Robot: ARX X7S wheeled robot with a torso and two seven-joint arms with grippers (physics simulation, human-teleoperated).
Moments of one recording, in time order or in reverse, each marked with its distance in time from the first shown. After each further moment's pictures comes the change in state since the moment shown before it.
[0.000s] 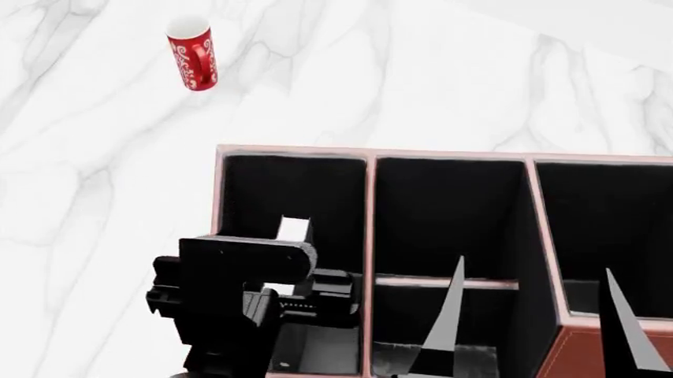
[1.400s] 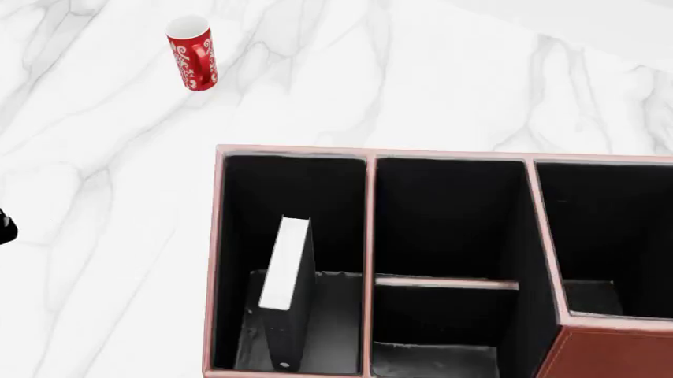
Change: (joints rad) left arm 0.164 -0.532 -0.357 0.140 0.029 0.197 -0.210; right arm -0.297 0.131 0.486 -0.166 0.139 -0.009 0.228
